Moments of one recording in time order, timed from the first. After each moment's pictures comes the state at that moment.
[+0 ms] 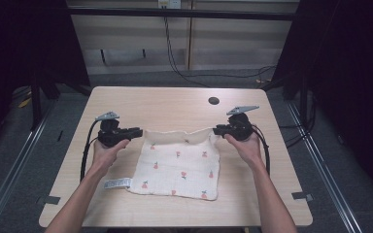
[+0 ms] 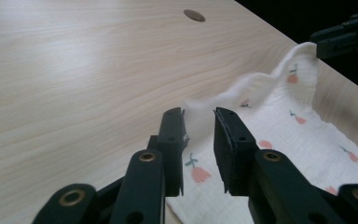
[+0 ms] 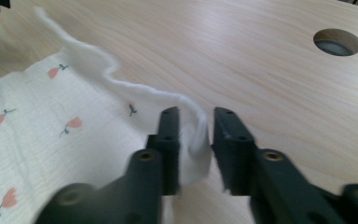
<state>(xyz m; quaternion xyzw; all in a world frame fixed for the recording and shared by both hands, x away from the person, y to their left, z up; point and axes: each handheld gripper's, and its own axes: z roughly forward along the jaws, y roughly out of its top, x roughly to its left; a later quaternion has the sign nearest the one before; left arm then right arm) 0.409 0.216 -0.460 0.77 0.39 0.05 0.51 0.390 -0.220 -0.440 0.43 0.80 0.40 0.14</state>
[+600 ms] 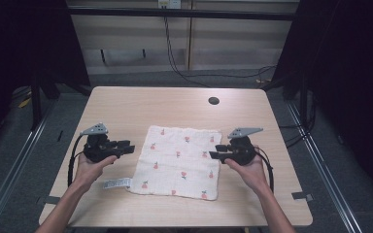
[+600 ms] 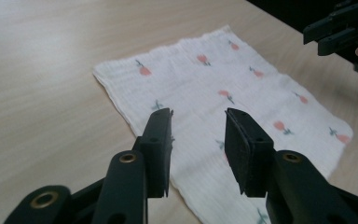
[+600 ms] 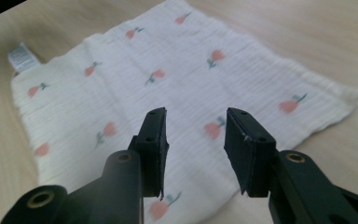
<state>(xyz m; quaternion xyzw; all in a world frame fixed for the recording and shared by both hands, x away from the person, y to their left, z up) 0.353 0.240 -0.445 0.81 0.34 0.03 0.49 0.314 -0.209 -0.444 0.39 0.81 0.42 0.10</state>
